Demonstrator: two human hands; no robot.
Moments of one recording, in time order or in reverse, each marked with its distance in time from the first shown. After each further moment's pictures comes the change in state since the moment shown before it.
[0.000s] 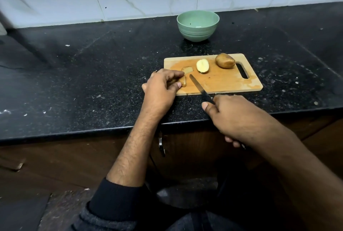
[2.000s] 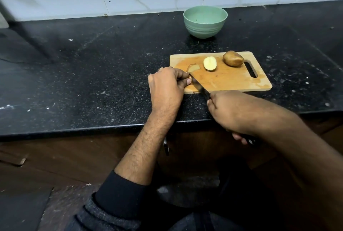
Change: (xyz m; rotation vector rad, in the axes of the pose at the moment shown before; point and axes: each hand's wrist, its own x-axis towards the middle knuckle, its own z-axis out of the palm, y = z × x) left_hand -0.001 0.009 0.005 0.104 0.134 0.035; right_hand 0.053 0.008 0.015 -0.216 0.014 -0.138
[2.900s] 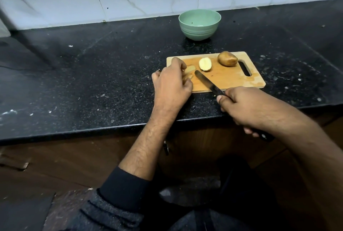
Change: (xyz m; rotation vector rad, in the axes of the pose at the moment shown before) left_hand -0.002 0.016 0.003 0.167 -0.069 0.076; right_hand -0.046 0.008 -0.029 0.236 -0.024 0.136
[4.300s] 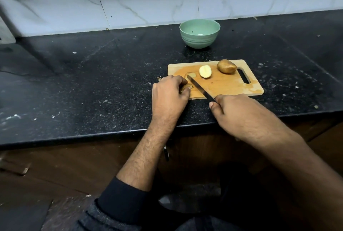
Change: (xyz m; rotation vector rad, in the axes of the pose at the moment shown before) left_hand -0.007 -0.005 -0.004 -0.012 0.040 0.003; right_hand -0.003 -0.011 0.015 -0.307 0.190 -0.113
